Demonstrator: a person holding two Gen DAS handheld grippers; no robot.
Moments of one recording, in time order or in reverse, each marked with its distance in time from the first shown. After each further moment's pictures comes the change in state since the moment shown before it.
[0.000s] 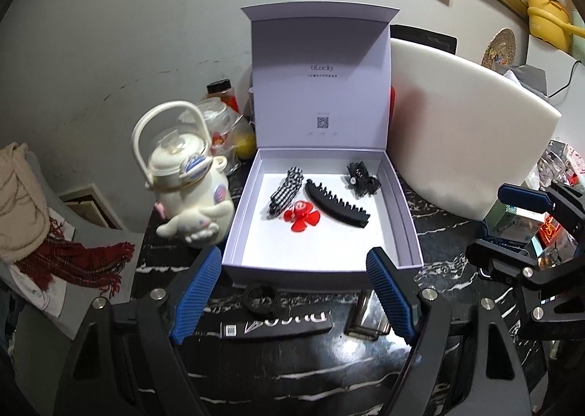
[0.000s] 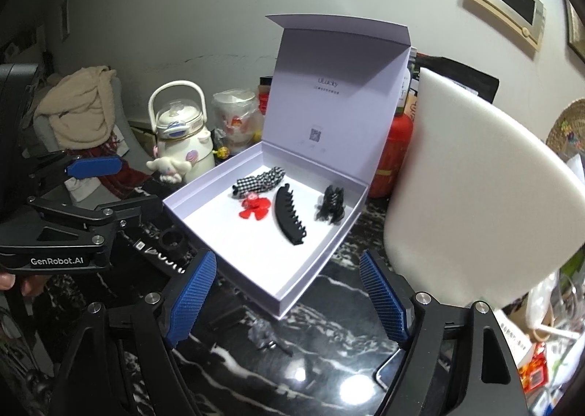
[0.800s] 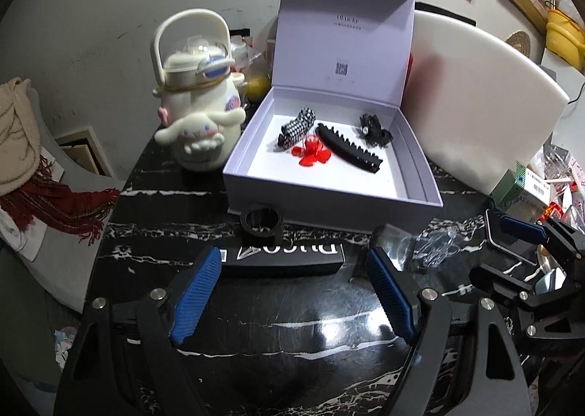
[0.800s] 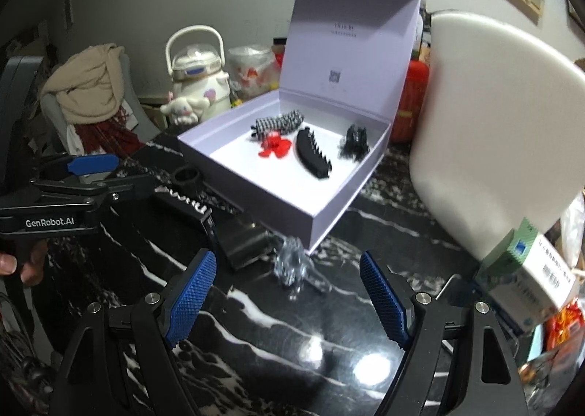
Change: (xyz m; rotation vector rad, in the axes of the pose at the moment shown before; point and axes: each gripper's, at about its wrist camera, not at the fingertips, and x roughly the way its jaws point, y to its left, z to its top) left arm 0.023 0.017 -0.072 -0.125 0.068 -0.038; right arm 0.023 0.016 -0.074 0.025 0.081 0.038
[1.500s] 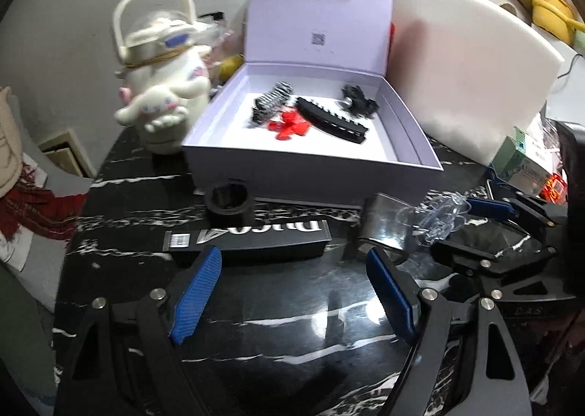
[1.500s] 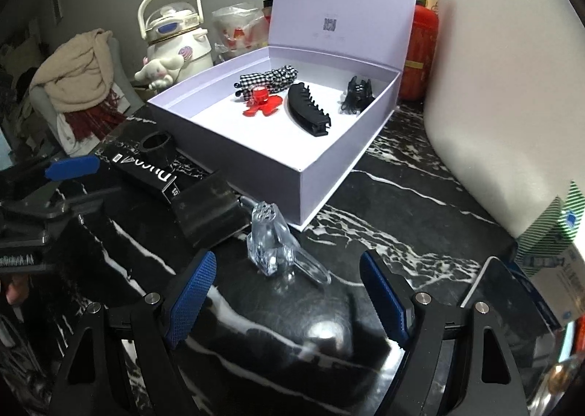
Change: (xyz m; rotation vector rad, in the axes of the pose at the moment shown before) left arm 0.033 -0.020 -0.017 0.072 0.041 -0.051; right arm 0.056 -0.020 -0.011 0.034 0.080 0.051
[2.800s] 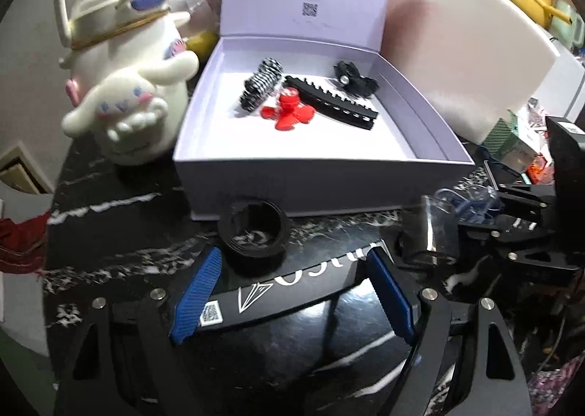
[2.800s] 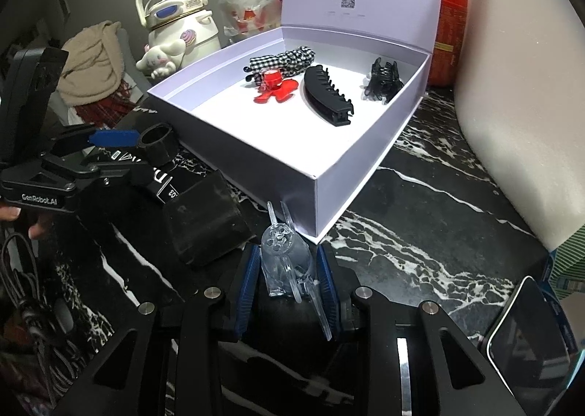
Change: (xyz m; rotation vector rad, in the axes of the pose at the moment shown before) left arm 0.048 0.052 0.026 0.094 0.114 -0.189; right arm 0.025 -0.003 0.010 -0.018 0.062 0.073
